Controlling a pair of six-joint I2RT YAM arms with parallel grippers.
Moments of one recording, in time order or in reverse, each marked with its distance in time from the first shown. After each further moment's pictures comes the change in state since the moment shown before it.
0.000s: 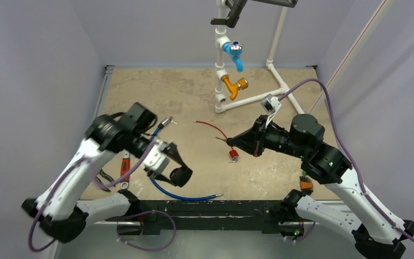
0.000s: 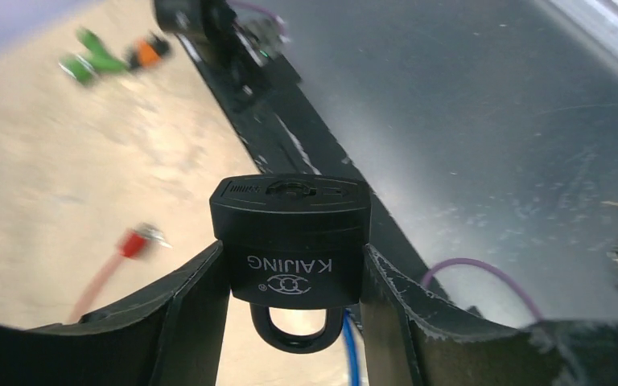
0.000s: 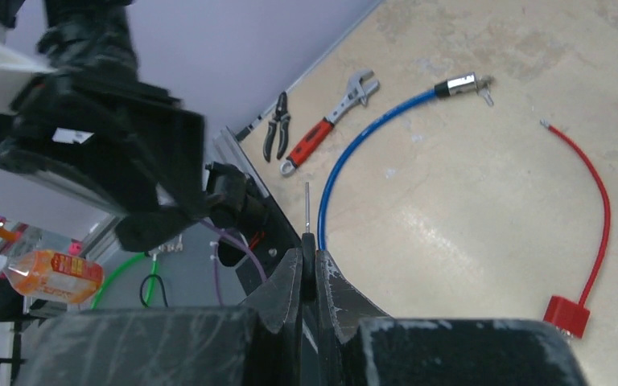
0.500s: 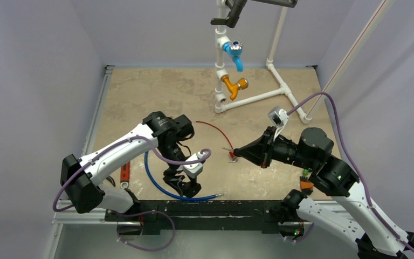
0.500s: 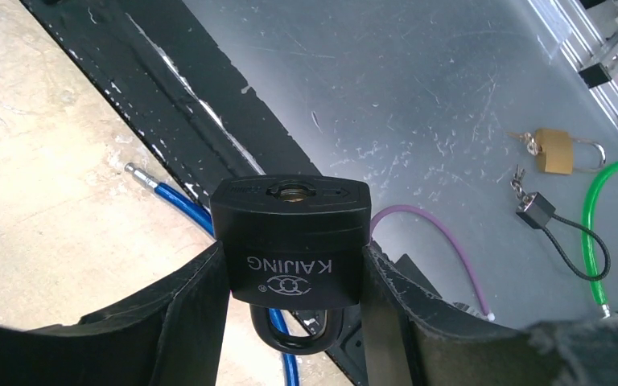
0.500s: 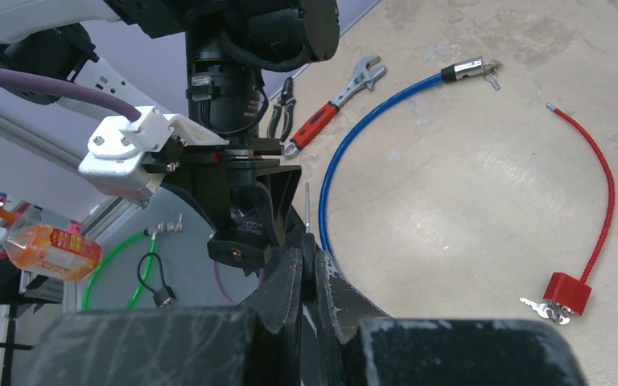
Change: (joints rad) left arm -0.196 0.381 -0.140 -0.024 -0.140 0.026; right arm 0.000 -0.154 -0.143 -0.024 -0.016 -0.012
